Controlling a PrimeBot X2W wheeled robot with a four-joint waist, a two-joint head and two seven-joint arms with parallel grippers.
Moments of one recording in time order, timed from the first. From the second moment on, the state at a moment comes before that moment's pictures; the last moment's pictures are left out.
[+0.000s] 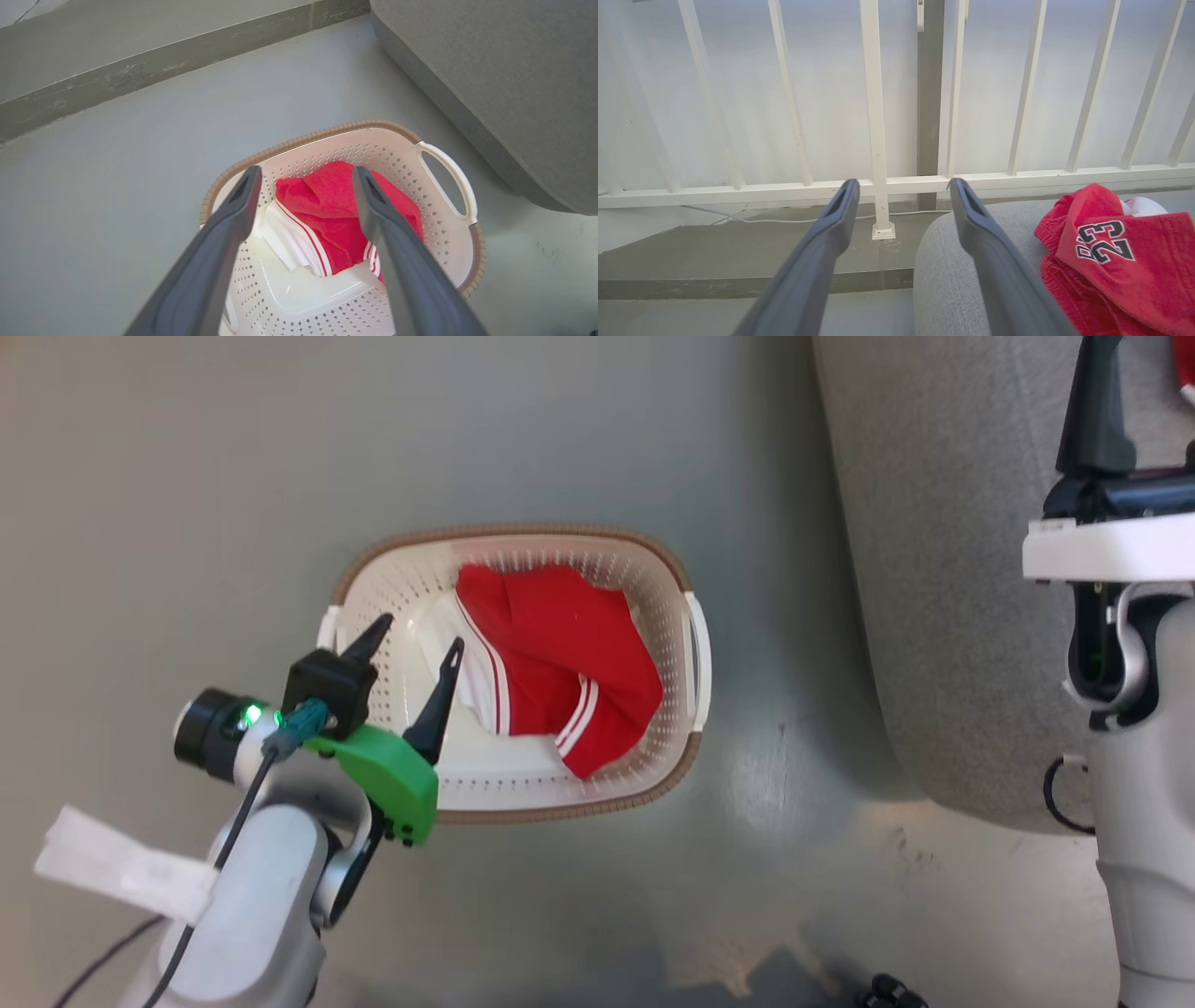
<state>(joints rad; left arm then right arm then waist) -0.39 0.20 -0.49 0.26 -0.33 -0.05 -0.04 -0.48 -0.14 0.03 0.02 0.19 -0.02 -0.25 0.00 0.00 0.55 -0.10</state>
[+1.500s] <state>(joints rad) -0.94 0.23 -0.69 0.66 -0.02 -0.11 0.03 -0.77 -0.07 0.07 -0.17 0.19 -0.01 -0.26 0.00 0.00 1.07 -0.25</state>
